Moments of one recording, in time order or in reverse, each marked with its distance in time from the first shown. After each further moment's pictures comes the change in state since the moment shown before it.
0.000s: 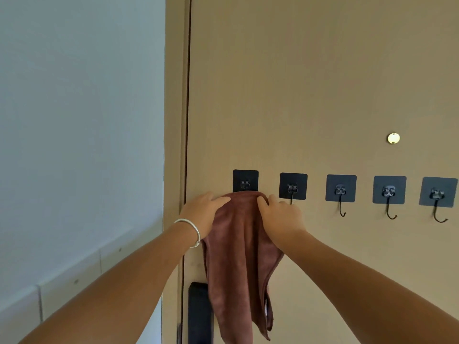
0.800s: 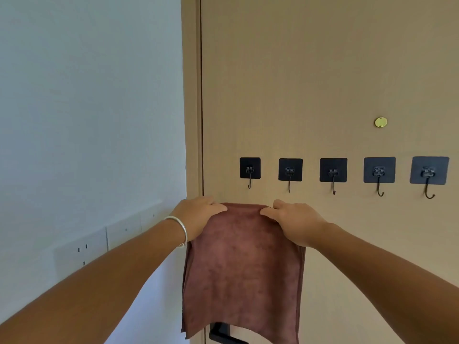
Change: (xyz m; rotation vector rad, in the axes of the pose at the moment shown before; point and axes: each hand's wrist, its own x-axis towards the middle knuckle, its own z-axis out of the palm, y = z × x) left_hand -0.110 0.054 -0.074 0.235 -0.116 0.106; right_hand -0.088 0.047 -0.031 0.201 -0.112 -0.439
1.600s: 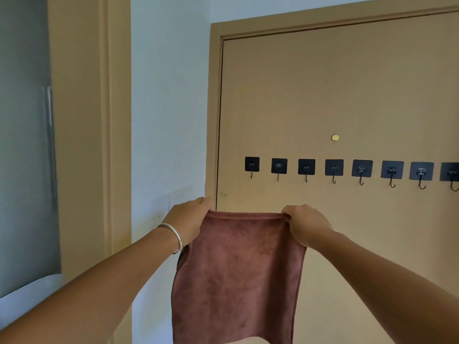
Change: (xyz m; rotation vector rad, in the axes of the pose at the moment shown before) left_hand -0.217 0.087 -0.144 -0.092 0.088 -0.178; right_hand -0.183 -0.121 -0.107 0.235 0.096 0.422
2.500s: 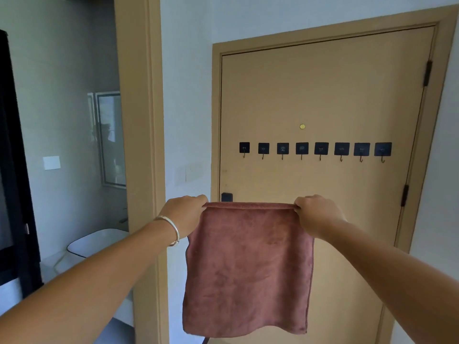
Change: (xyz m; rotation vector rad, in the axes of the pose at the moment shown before) left_hand -0.226 0.177 -0.150 0.133 -0.042 -0.126; right_hand -0.297 0.029 -0.158 -0.173 0.008 -0.058
